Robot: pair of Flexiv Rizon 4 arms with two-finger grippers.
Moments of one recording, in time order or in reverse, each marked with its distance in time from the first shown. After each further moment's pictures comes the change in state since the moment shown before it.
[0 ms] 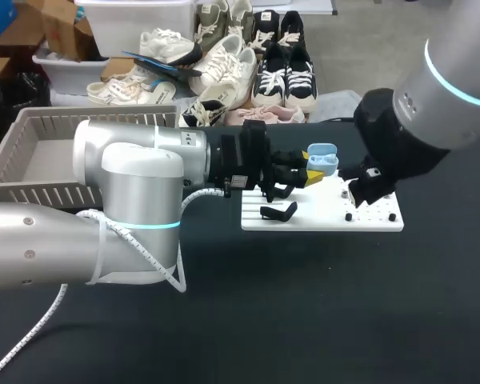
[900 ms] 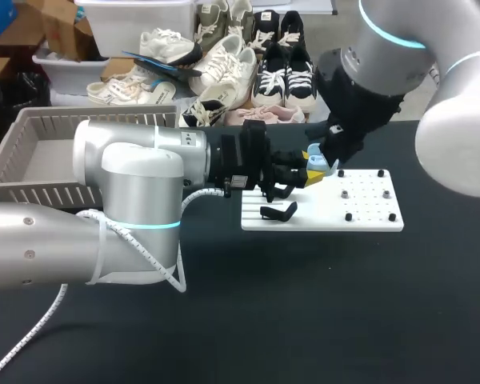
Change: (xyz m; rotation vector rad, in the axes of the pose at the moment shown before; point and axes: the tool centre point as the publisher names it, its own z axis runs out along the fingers) left arm 0.000 0.000 0.000 0.000 0.000 0.000; right arm -0.074 0.004 0.009 0.070 0.032 -0.093
